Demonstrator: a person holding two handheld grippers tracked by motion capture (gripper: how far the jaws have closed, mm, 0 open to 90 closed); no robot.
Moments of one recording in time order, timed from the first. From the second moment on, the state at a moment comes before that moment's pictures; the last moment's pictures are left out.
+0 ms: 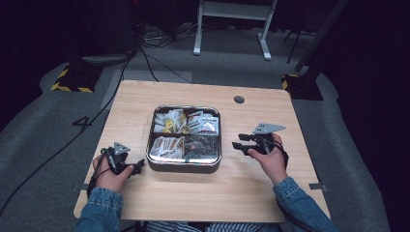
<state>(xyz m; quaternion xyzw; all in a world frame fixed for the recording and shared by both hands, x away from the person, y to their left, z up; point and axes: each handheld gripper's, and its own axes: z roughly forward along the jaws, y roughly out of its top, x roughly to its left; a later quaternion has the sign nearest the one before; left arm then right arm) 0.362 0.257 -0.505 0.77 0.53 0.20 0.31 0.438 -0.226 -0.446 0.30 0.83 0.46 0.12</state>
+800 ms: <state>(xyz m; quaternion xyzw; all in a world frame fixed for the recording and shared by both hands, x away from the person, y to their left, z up) 0.361 0.256 -0.505 0.77 0.52 0.19 0.32 0.461 -0.169 -0.397 0.24 0.84 0.48 0.10</state>
